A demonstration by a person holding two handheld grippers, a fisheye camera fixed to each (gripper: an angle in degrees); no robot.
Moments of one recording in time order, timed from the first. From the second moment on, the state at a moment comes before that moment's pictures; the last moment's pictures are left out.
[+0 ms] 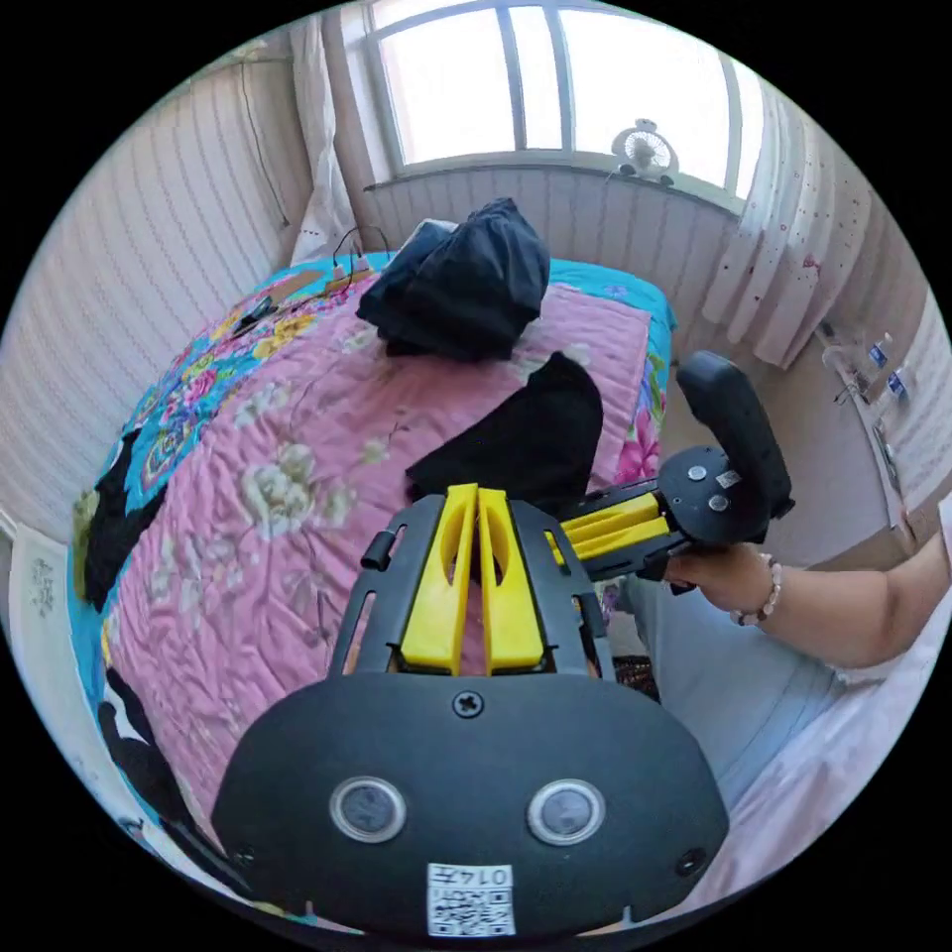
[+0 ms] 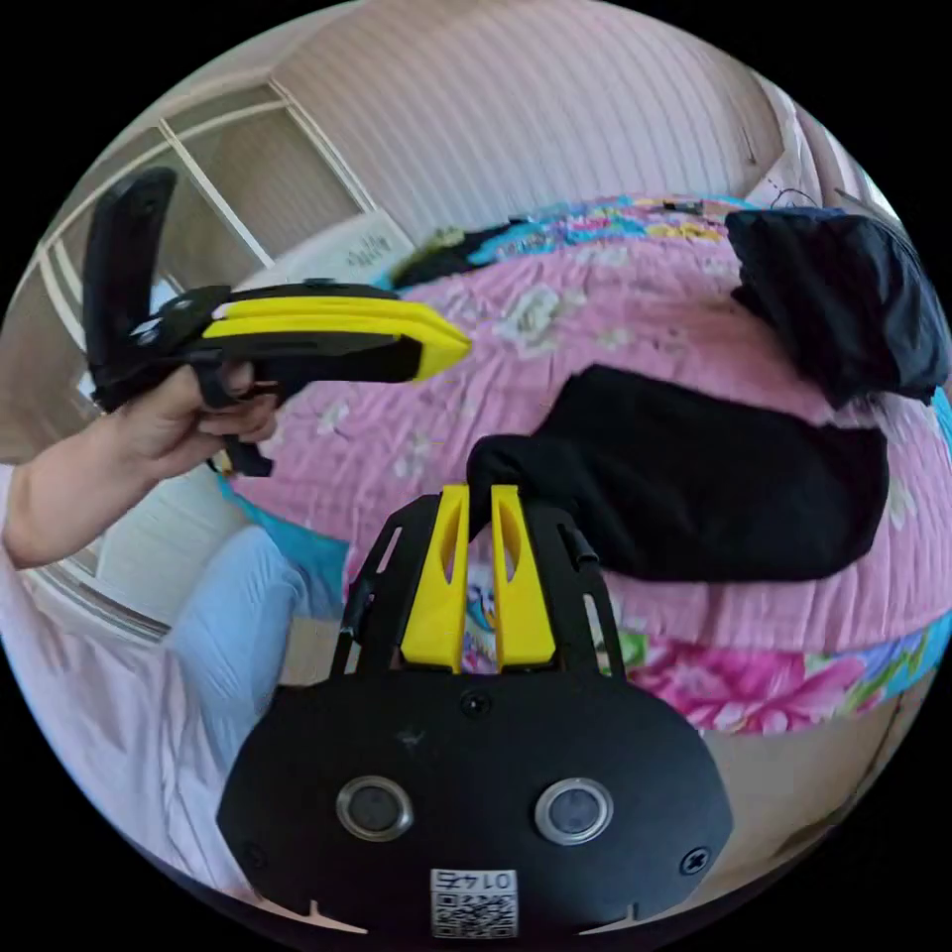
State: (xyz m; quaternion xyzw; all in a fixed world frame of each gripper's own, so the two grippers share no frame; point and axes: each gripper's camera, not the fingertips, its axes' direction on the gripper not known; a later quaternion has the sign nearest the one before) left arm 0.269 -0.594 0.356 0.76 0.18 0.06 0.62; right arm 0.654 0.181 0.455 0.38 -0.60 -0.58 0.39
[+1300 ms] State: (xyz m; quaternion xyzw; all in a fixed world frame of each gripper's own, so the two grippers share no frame) left arm 0.129 -0.660 0.377 0.65 0.44 0.04 0.62; right arm 0.800 0.085 0.500 0.18 -0.67 -0.48 0.53
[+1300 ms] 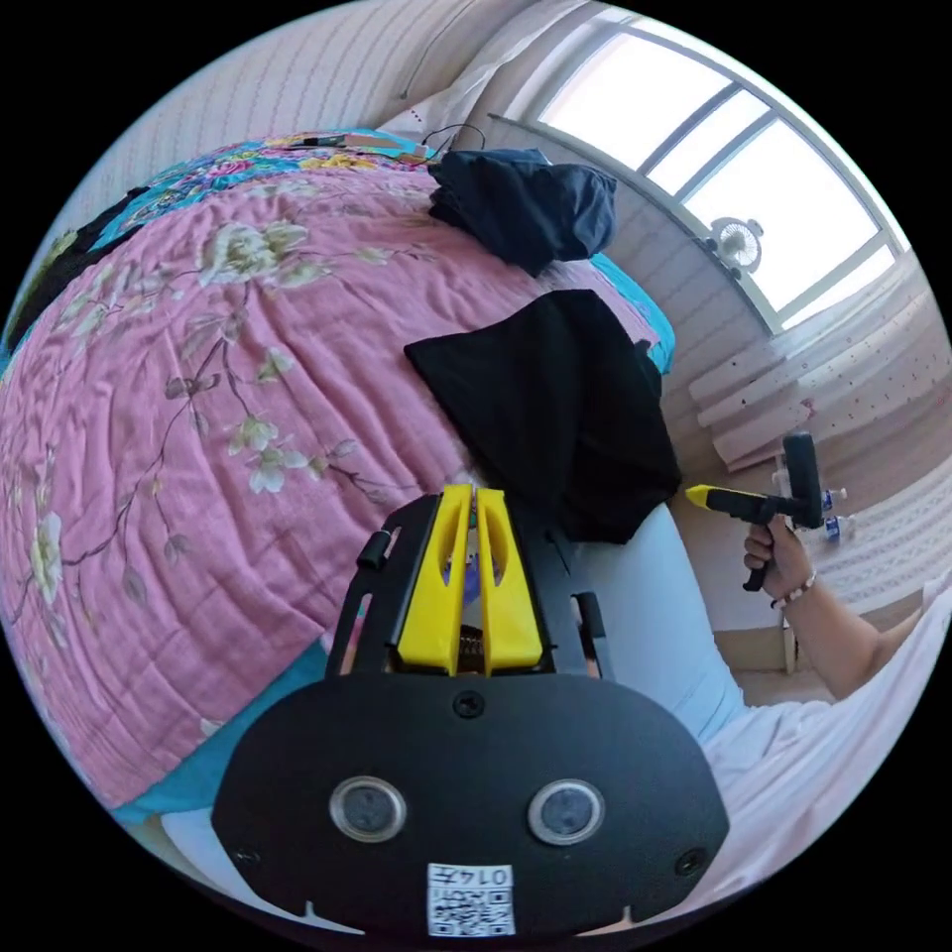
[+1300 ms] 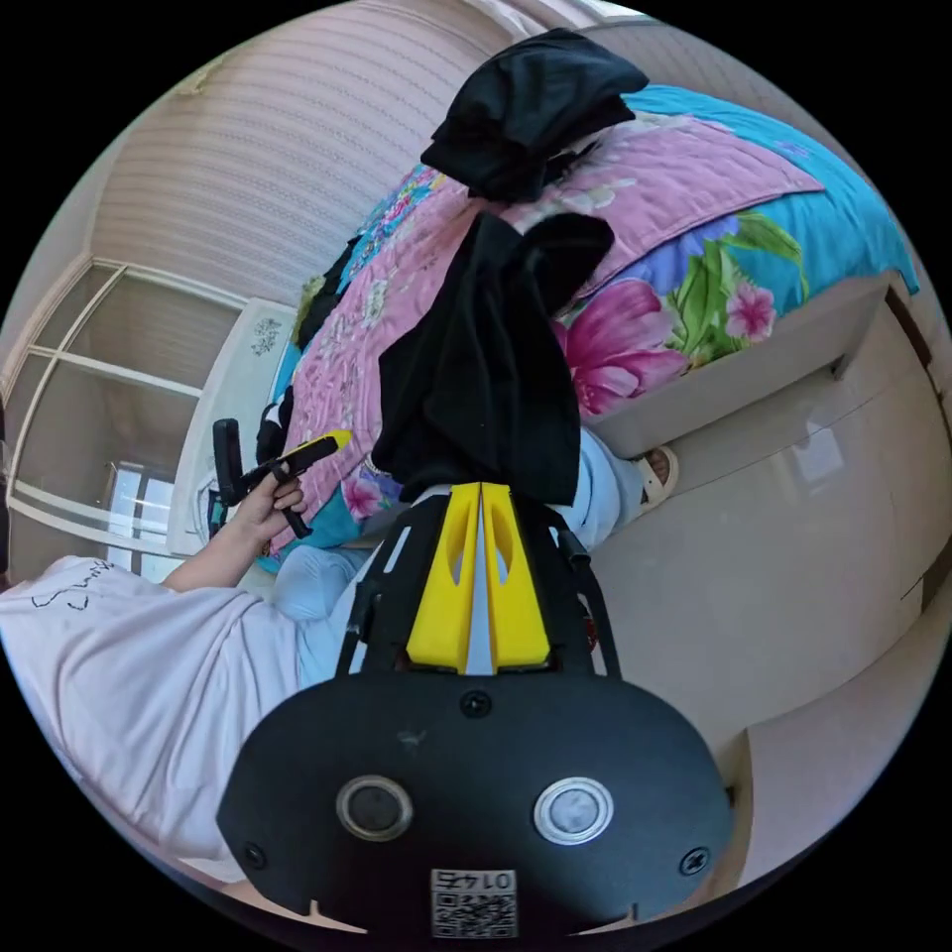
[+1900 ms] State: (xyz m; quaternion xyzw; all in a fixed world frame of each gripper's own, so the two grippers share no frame) left arm -0.018 -0.635 0.152 0.62 0.36 -0.01 0.69; right arm 0.797 0.034 0.557 0.02 -0.82 -0.38 0.43
